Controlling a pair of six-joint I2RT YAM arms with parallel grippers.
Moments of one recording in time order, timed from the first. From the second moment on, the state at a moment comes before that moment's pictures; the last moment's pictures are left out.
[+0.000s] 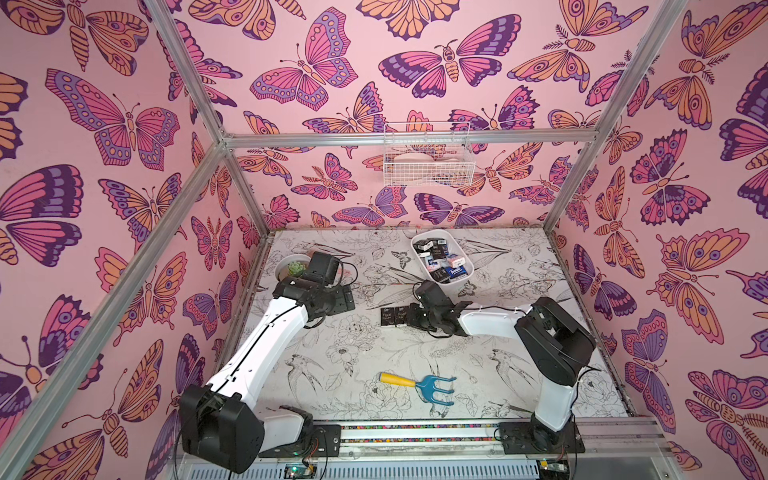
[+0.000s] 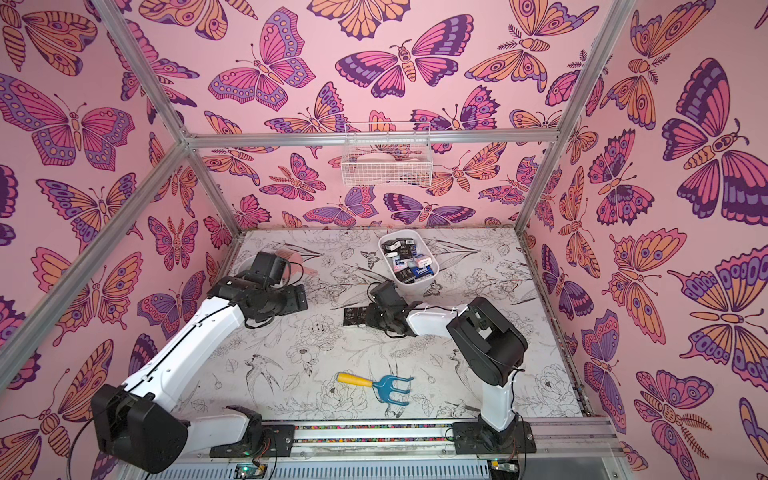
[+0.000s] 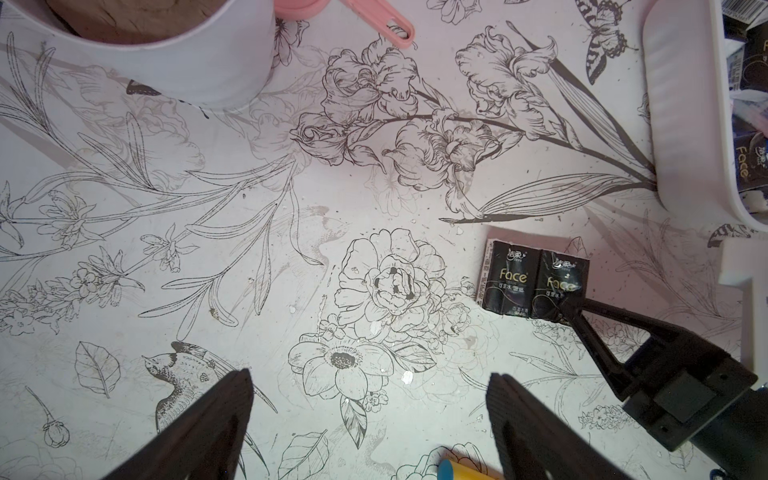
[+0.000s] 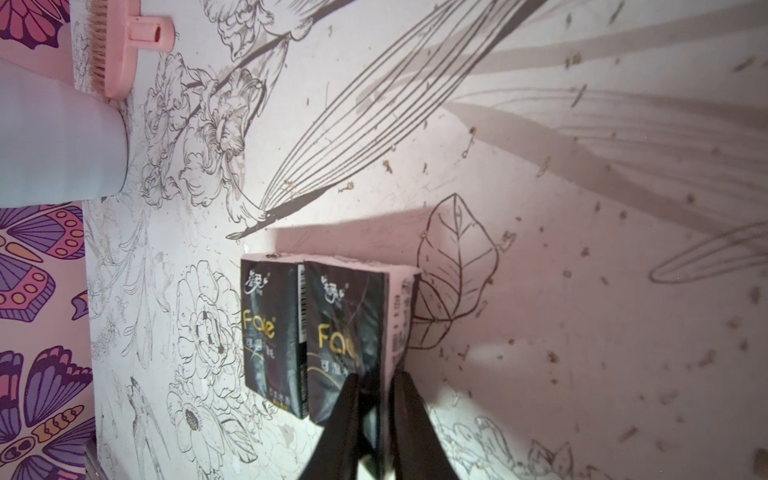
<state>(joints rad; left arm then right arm) -0.30 1.30 1.17 -0.97 -0.10 -0.53 0.82 1.87 1.02 0.00 -0.10 0.89</state>
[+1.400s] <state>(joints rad) -0.30 1.26 1.16 -0.98 -0.10 -0.53 0.47 2.07 1.76 -0.68 0.09 0.22</state>
